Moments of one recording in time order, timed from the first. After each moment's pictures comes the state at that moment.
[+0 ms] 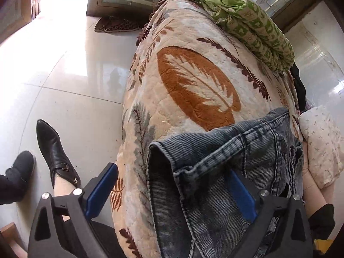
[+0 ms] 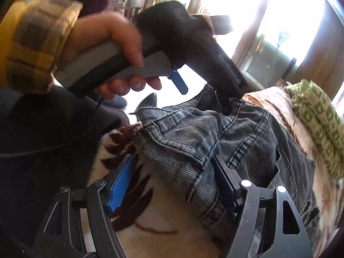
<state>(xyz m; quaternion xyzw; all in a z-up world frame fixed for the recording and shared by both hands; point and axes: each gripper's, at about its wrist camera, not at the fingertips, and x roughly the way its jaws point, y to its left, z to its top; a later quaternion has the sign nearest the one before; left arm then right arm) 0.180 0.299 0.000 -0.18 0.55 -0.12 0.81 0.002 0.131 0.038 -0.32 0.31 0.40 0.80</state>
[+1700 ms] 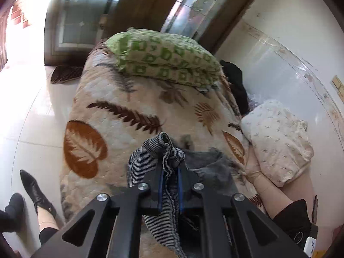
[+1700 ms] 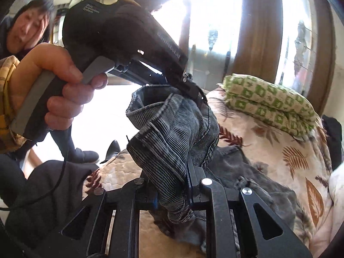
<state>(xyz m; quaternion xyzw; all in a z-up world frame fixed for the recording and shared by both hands) 0.151 0.151 0.181 -0.13 0.45 -0.23 0.85 0.012 -0.007 0.147 -0.10 0.27 0.29 0.91</state>
